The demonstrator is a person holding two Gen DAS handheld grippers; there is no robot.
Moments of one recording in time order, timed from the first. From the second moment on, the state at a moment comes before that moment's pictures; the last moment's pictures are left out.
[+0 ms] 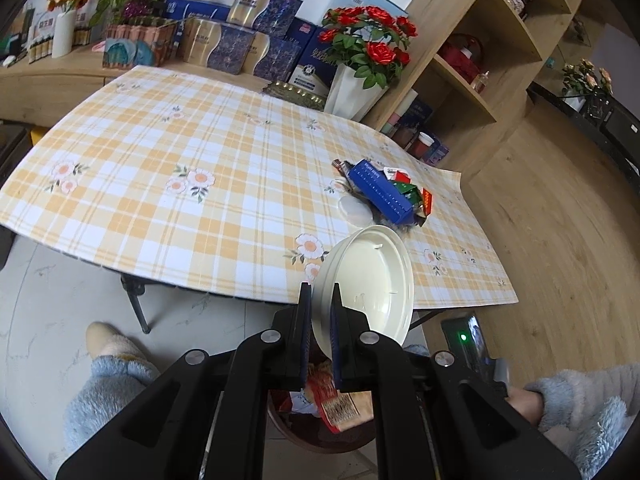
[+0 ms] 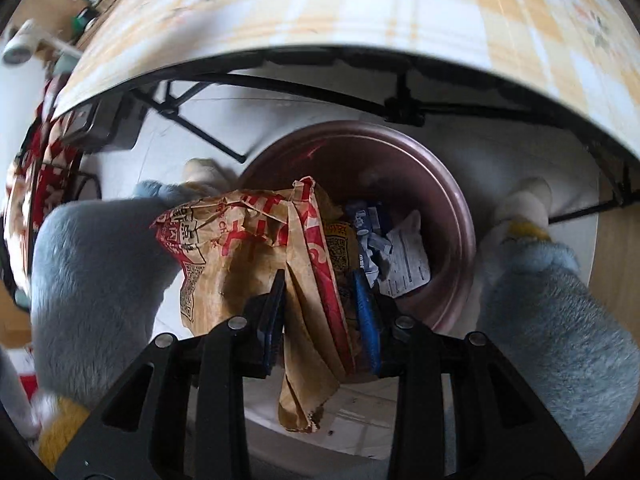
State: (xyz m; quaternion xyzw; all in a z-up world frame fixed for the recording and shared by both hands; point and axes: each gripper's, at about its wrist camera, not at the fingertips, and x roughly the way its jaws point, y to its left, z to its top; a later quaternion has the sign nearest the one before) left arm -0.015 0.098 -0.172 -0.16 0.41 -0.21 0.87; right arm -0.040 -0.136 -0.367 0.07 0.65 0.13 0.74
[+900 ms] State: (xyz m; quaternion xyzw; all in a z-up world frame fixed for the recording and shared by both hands) left arm -0.016 0.035 -0.231 -0.09 0.45 -0.26 0.85; right arm -0.073 -0.222 -0.276 0.02 0.38 0.08 0.92
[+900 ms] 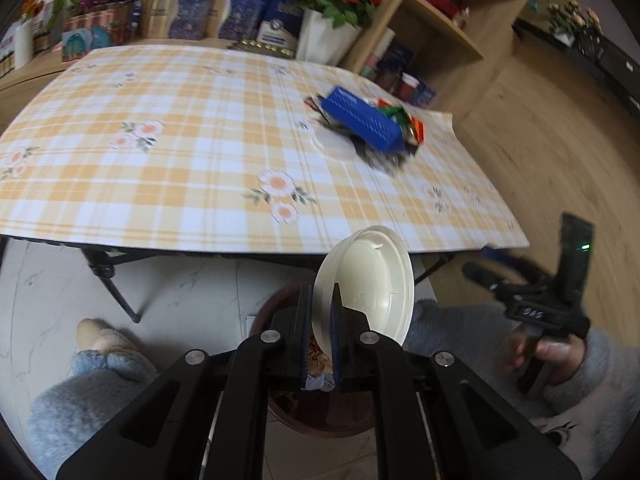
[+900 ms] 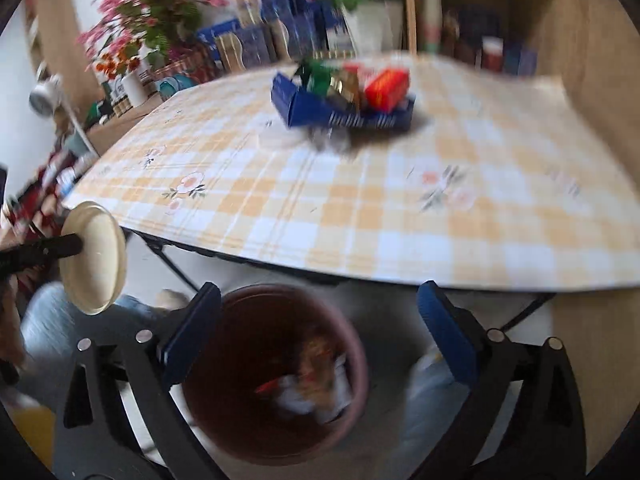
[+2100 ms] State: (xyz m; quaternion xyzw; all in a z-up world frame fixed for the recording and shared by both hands) left arm -0.028 -0.075 -0.331 0.07 0.52 -0.35 0.78; right arm -0.079 -0.240 -0.305 0.02 0.41 0.01 0.91
